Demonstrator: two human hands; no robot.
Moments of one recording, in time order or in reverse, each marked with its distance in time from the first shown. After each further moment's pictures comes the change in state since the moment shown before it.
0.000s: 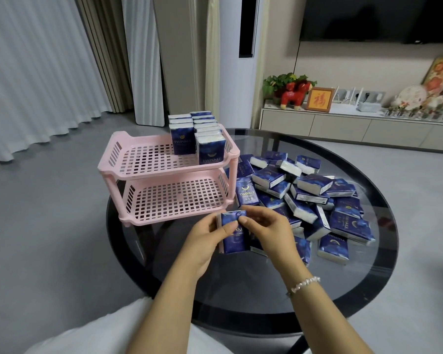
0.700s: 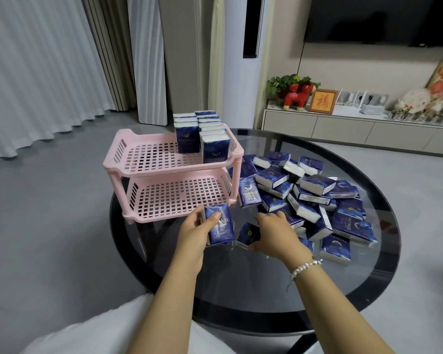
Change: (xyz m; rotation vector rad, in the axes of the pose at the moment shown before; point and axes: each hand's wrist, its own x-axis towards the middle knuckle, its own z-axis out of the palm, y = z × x) left_hand 0.012 -0.005 -0.015 -0.108 0.267 0.038; right_hand 0.017 -0.001 -0.008 -1.308 -0.273 -0.010
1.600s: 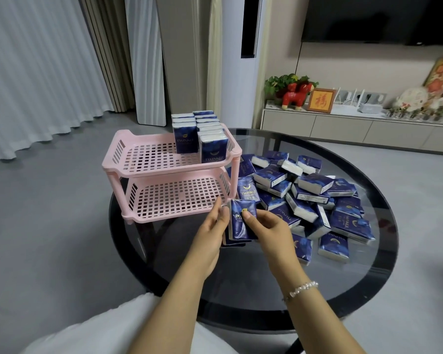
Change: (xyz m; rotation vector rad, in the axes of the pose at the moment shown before) left_hand -0.018 -0.003 0.021 0.020 -0.263 0.024; right_hand -0.024 -0.017 0.012 1.406 0.301 0.086
